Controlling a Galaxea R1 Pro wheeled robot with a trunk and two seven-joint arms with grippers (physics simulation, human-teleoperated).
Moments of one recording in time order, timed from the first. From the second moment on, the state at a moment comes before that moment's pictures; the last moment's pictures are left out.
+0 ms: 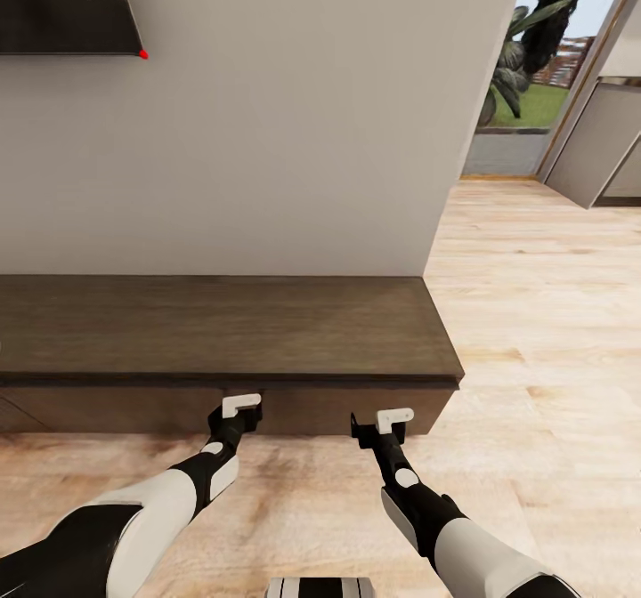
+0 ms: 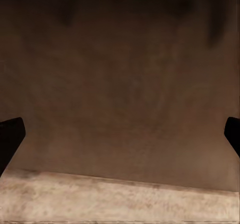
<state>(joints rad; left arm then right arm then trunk) -0.90 -0.08 0.02 0.01 0.03 -0.40 0.13 -0.69 0.13 0.32 -0.30 -0.12 -0.39 -0.17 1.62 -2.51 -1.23</state>
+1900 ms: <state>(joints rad) -0.89 -0.10 0.09 0.04 0.12 -0.28 0.14 -0.62 0.14 0.32 -0.22 -0.12 -0.28 -0.16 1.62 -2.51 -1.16</state>
